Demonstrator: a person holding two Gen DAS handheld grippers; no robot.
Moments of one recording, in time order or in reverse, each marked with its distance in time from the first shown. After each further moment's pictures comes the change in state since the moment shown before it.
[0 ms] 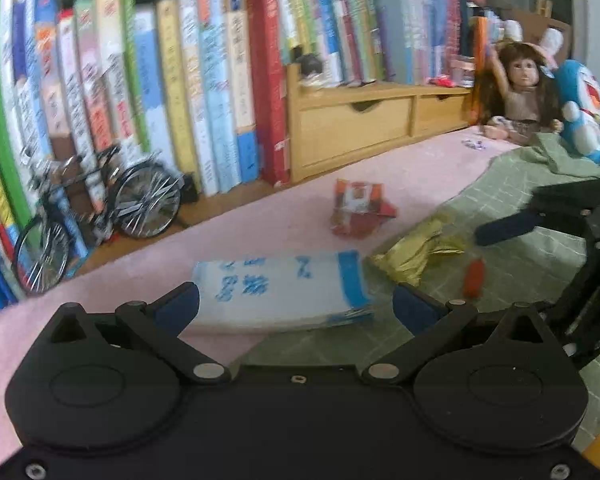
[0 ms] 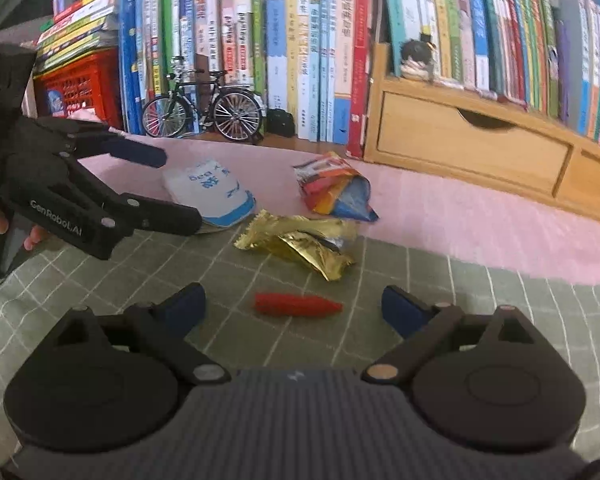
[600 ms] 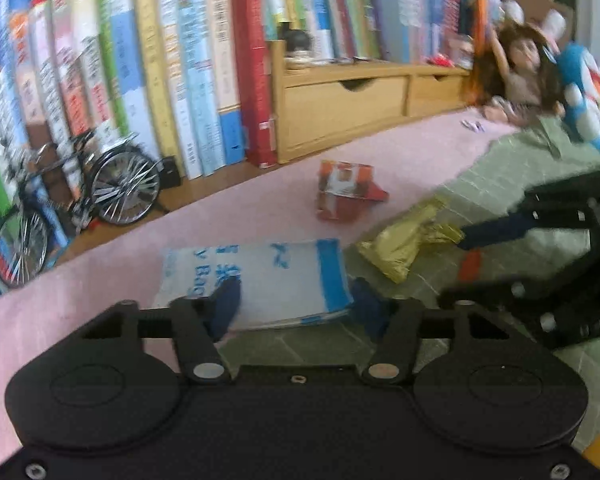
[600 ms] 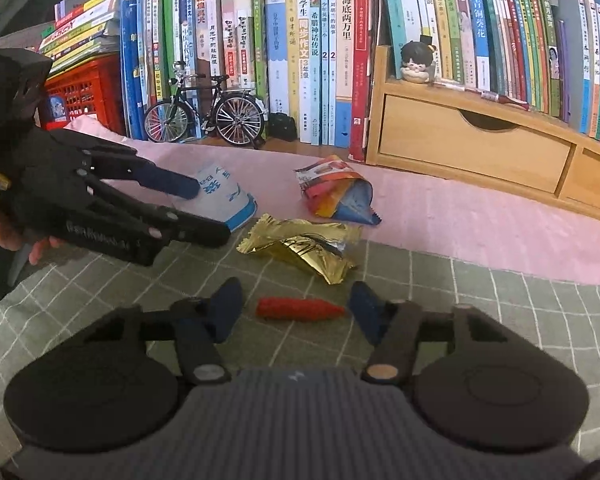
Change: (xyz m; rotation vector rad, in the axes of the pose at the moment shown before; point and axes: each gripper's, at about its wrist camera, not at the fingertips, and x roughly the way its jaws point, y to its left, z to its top) left arm 0.017 -0.014 0.000 0.016 0.071 0.007; right arm -0.001 -0.004 0.000 0.023 -0.009 0.018
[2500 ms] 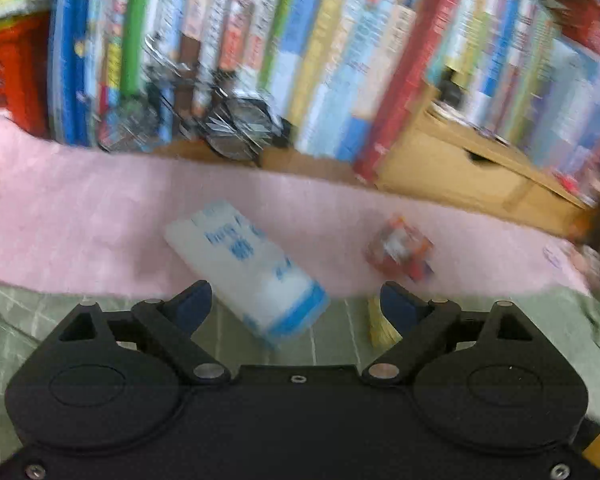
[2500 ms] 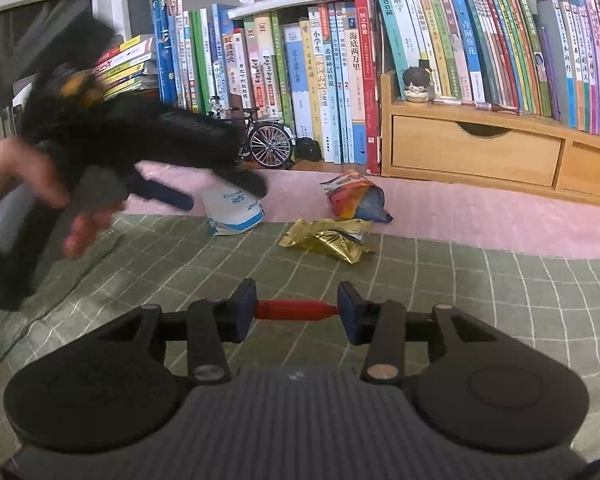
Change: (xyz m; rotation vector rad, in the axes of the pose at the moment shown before) left arm -0.024 0.005 0.036 -0.659 0.100 0.308; right arm -0.056 -0.002 -0.016 0.043 -0.081 0.100
